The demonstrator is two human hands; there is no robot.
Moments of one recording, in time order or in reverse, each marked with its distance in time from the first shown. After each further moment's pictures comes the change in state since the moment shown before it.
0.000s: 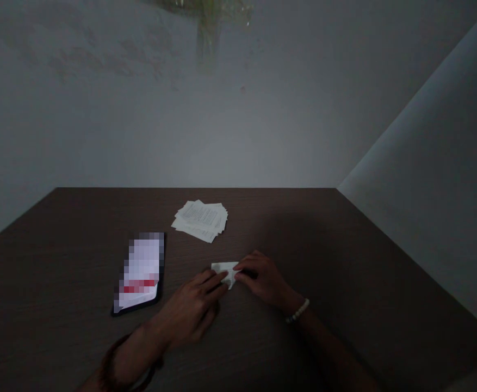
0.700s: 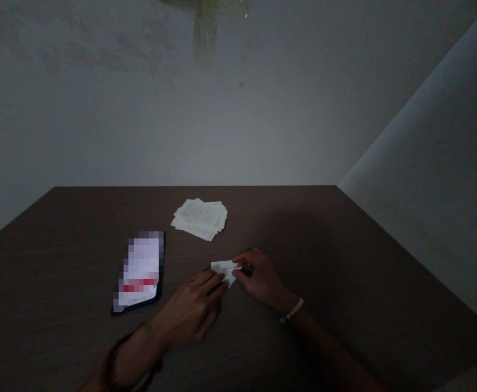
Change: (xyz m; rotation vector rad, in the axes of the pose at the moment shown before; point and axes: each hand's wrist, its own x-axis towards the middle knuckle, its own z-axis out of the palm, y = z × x) left_hand -0.001 0.003 0.004 0.076 0.038 0.028; right_hand 0.002 -0.009 0.011 -0.030 0.110 0.202
